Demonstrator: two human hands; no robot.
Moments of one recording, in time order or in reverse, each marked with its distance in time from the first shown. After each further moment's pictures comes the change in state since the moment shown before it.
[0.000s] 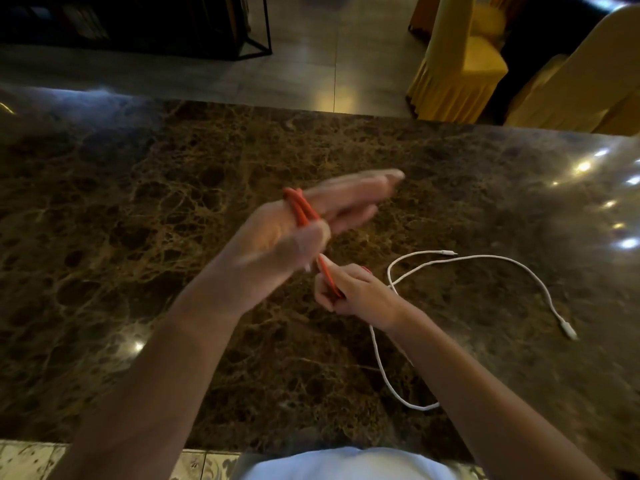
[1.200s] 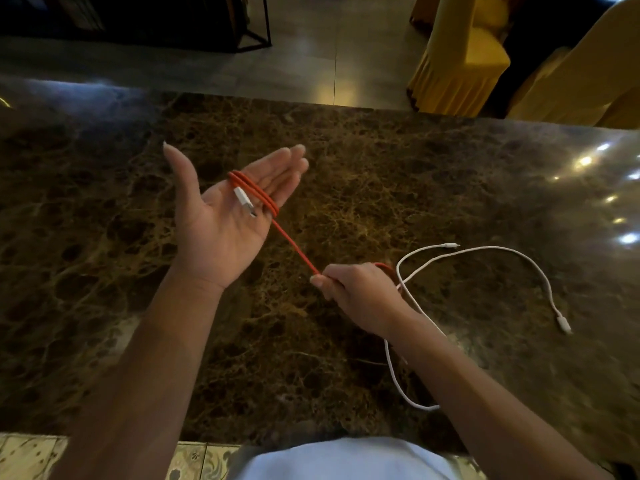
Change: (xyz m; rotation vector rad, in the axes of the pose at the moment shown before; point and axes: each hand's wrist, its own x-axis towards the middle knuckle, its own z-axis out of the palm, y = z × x) left_hand -0.004 -0.034 -0.051 -0.604 0.372 0.002; right_hand 0.000 0.023 0.005 -0.479 0.255 -0.082
